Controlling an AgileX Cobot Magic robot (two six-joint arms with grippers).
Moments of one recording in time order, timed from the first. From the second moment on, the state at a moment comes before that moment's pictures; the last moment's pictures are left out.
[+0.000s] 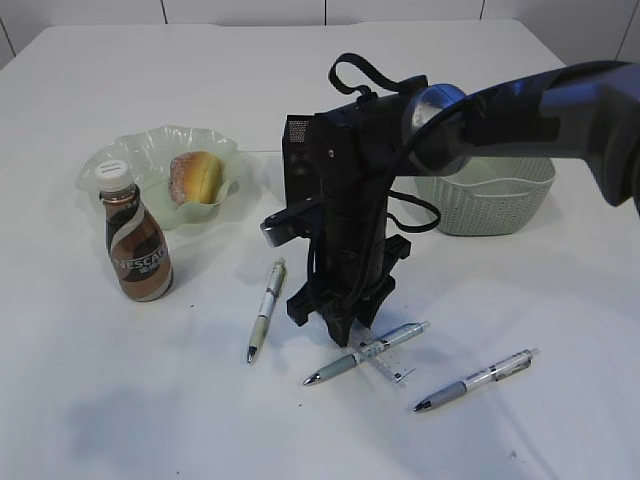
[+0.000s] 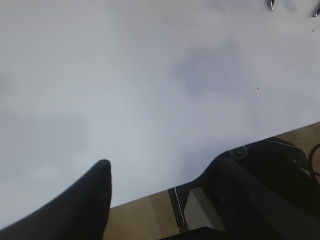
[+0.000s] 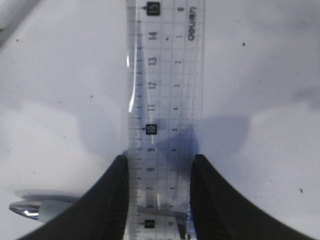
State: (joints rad) left arm -0.31 0.77 -0.84 0.03 1.24 -0.13; right arm 0.56 2.28 -1.72 0.03 1.13 -0.08
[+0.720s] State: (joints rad) left arm -0.31 0.77 -0.84 0.03 1.25 -0.13; right arm 0.56 2.28 -1.82 0.05 1.21 -0.08
